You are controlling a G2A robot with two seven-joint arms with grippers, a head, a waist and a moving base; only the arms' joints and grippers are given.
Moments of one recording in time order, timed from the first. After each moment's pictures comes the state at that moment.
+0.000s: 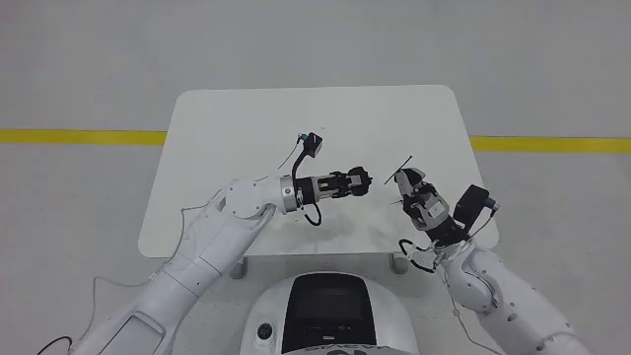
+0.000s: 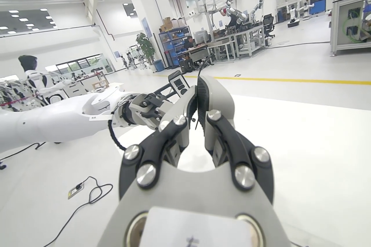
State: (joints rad) left arm 1.10 -1.27 -0.88 -1.32 -0.31 -0.34 -0.80; right arm -1.66 -0.90 1.08 -1.75 -0.86 -0.33 -0.61
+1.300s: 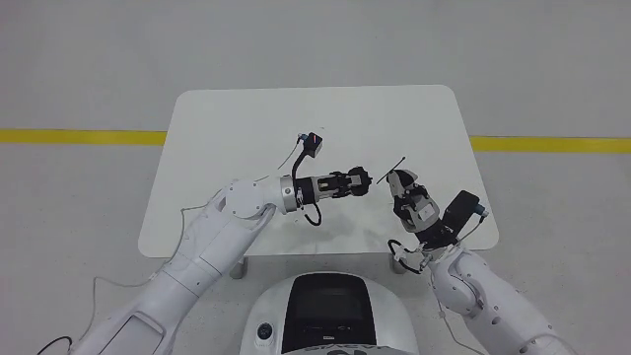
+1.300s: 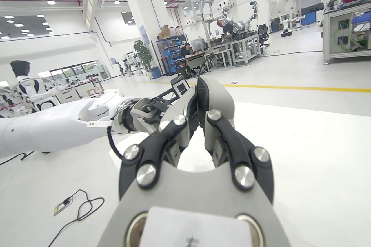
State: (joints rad) left arm 1.10 -1.27 -0.88 -1.32 -0.31 -0.34 -0.80; right arm -1.66 -0.96 1.05 -1.74 -0.92 -0.28 -0.65
